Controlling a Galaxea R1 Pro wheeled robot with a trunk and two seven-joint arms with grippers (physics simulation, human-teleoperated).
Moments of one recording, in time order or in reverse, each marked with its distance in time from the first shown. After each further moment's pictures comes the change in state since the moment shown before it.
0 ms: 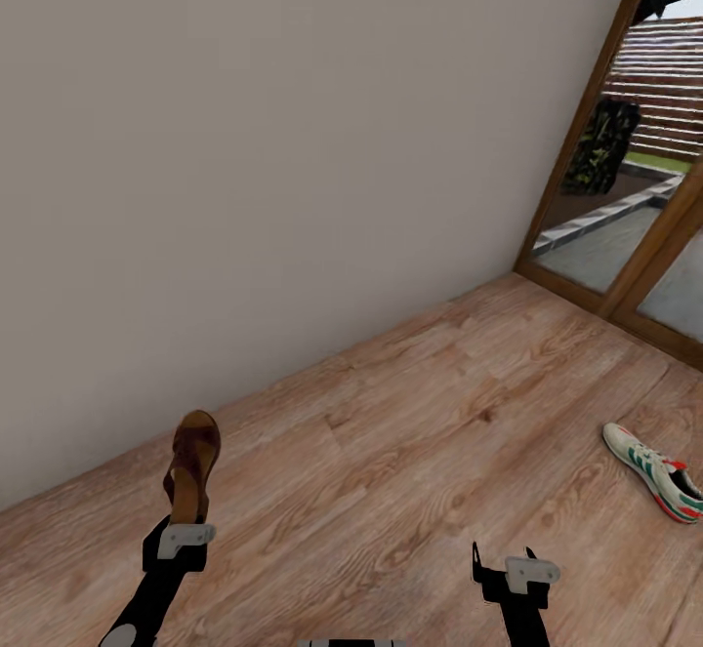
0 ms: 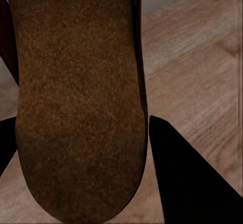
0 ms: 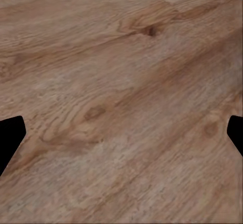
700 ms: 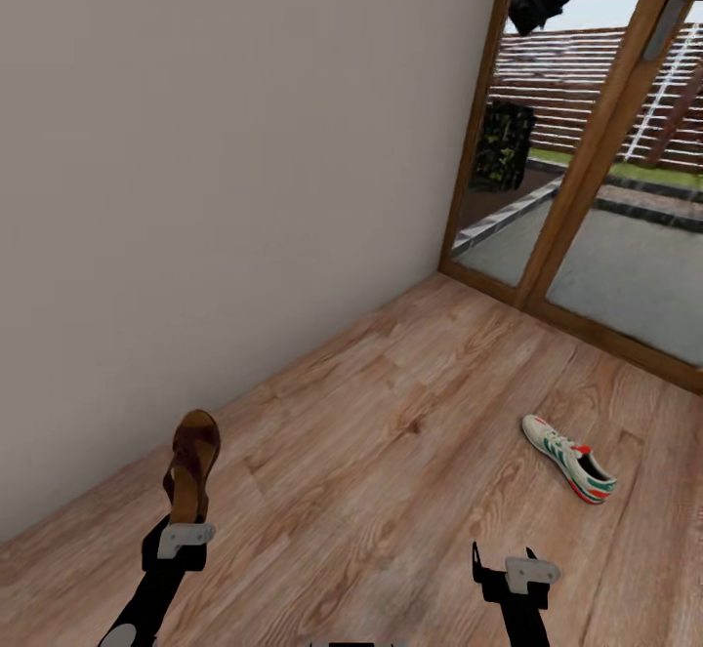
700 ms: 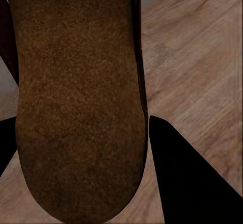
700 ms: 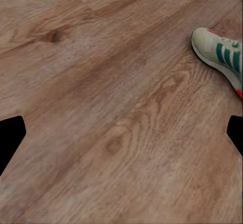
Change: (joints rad) left arm 0.000 0.000 0.001 -0.003 0.000 0.000 0.000; right arm 0.000 0.000 0.000 0.000 0.000 0.000 0.000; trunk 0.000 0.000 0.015
